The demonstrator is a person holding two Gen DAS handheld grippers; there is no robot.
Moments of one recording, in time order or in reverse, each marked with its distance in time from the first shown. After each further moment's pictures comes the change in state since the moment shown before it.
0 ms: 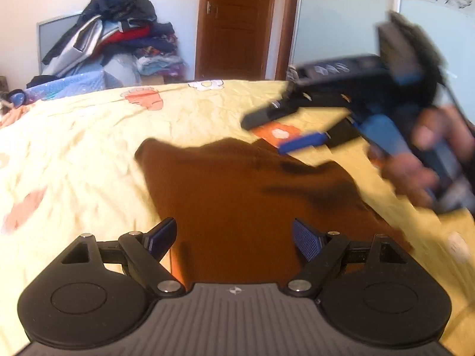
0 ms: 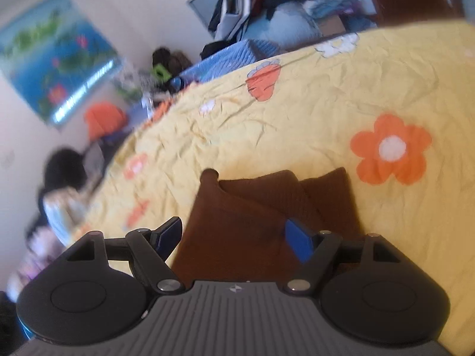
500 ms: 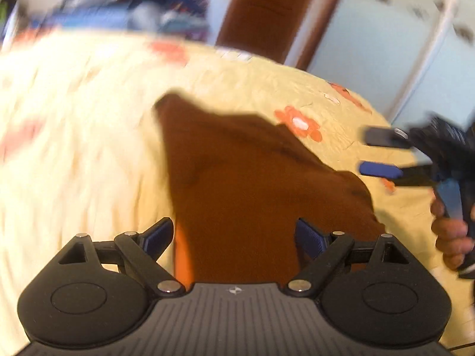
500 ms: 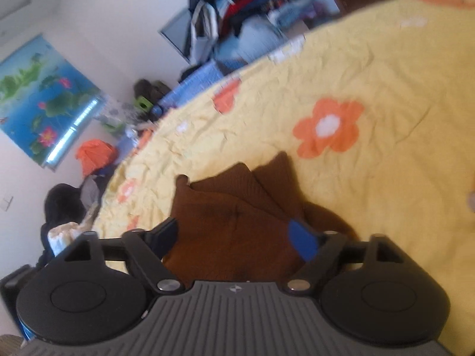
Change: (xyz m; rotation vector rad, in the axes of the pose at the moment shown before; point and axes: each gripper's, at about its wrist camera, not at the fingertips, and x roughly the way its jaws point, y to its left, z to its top) left arm 0.000 0.048 -0.020 -0.327 0.108 -0.074; right arm -0.063 -0.040 -0.043 0.086 -0.120 -0.028
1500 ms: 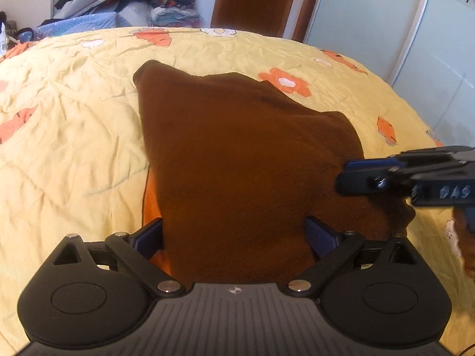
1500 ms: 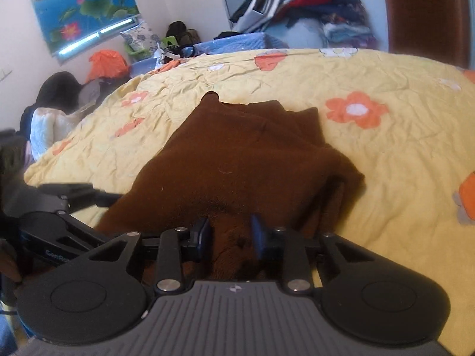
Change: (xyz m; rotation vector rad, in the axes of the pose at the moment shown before) left arm 0.014 -0.041 -0.043 0.182 0.026 0.093; right arm -0.006 0.043 -0.081 -0.435 0.121 -0.117
